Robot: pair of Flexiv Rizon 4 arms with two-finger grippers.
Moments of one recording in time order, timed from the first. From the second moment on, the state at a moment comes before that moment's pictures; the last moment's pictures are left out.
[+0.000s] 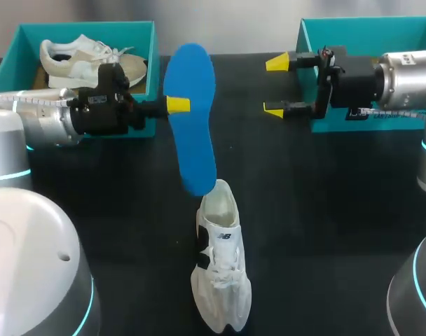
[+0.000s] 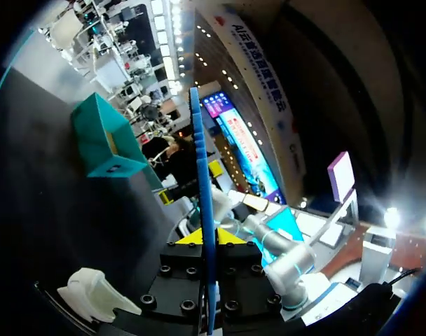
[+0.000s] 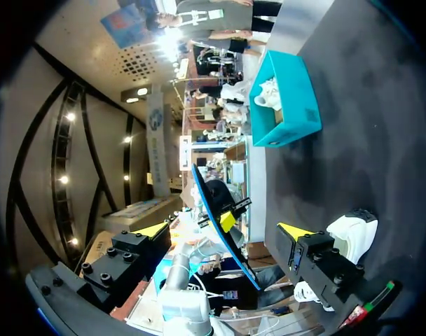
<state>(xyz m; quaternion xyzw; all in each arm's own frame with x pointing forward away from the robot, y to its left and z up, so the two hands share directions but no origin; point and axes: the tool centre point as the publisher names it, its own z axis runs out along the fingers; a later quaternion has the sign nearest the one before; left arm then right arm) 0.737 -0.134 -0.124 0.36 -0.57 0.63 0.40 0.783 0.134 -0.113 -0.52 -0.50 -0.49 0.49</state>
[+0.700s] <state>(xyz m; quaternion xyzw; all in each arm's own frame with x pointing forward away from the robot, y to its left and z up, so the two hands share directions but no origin) 0.747 -0.140 -0.174 0.47 -0.52 0.55 0.46 0.783 0.135 -0.113 -0.52 -0.50 -0.49 0.49</state>
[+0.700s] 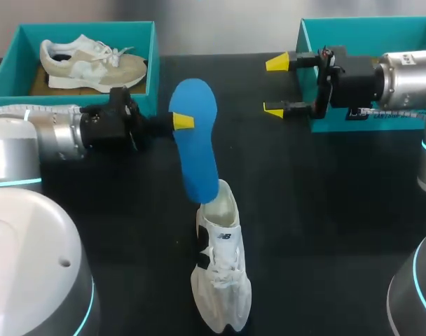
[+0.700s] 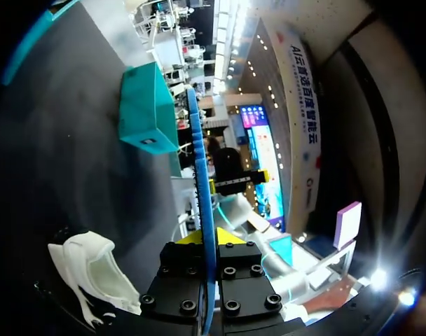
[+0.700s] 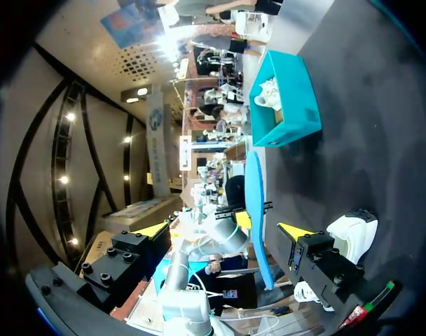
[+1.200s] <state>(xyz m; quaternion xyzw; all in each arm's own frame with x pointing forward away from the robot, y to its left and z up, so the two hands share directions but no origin) 0.757 -0.156 -0.192 0.49 -0.50 0.54 0.47 0.773 0.136 -0.119 -0.52 -0.55 -0.47 0.45</state>
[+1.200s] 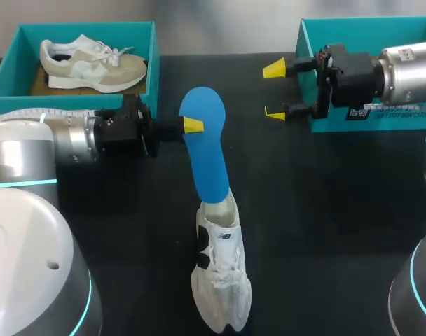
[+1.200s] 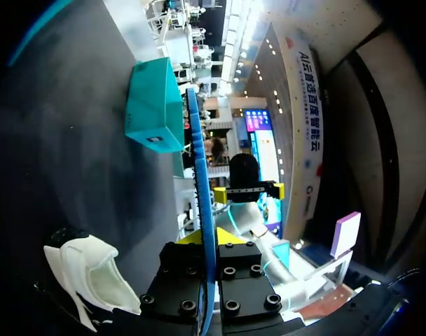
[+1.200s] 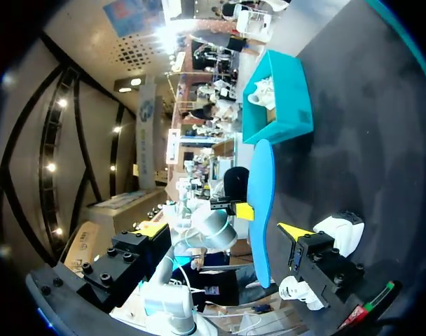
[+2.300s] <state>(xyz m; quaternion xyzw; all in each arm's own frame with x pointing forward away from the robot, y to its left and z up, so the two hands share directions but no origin) 0.757 -0.156 -0.193 0.49 -0.50 0.54 0.47 0.749 0.187 -0.018 -0.67 -0.65 -0.20 0.29</state>
